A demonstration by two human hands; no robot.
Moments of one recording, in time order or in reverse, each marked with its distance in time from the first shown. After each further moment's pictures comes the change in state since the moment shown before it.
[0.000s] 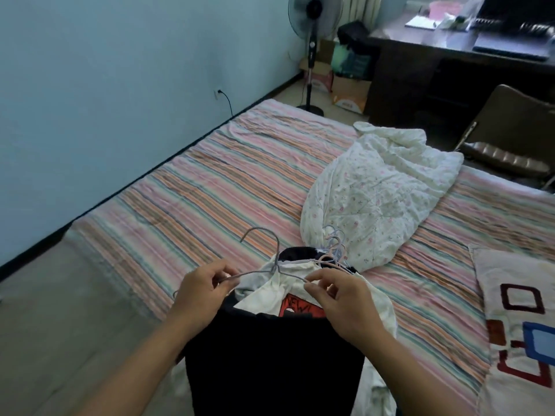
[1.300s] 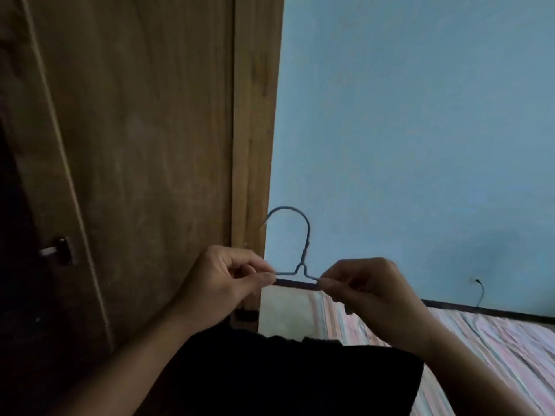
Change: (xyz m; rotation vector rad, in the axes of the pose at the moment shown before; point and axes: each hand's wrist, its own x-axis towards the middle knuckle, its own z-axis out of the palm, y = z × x) left_hand -0.463 0.125 -0.405 -0.101 0.909 0.150; right_hand -0.193 -0.538 0.037 0.191 -0.787 -1.047
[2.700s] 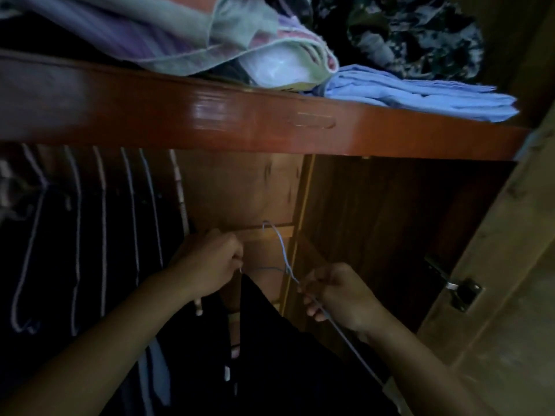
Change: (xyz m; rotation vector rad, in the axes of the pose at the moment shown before) left_hand -0.306 0.062 -0.359 1.396 0.599 -0.994; right_hand 0.107 -0.285 0.429 0.429 -1.086 -0.077
